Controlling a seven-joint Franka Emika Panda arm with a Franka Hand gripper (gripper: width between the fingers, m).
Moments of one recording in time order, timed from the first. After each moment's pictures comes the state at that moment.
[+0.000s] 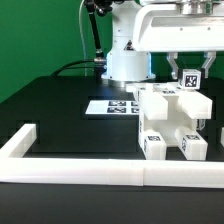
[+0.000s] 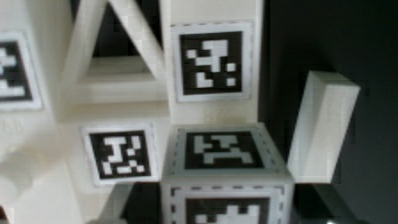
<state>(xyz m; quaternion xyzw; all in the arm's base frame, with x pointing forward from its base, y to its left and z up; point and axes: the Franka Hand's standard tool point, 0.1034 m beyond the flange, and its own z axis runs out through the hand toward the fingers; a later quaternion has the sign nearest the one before) 0.558 0.071 0.121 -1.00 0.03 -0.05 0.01</state>
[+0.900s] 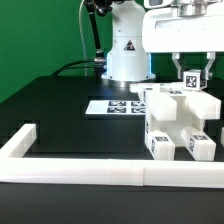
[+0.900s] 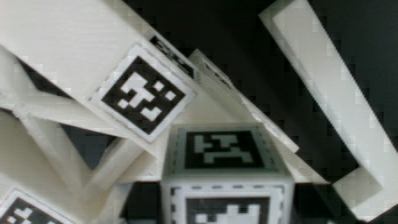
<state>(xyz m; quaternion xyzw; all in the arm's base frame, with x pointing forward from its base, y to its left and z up) 0.559 0.079 0.120 -0.94 0.35 -0.05 0.03</state>
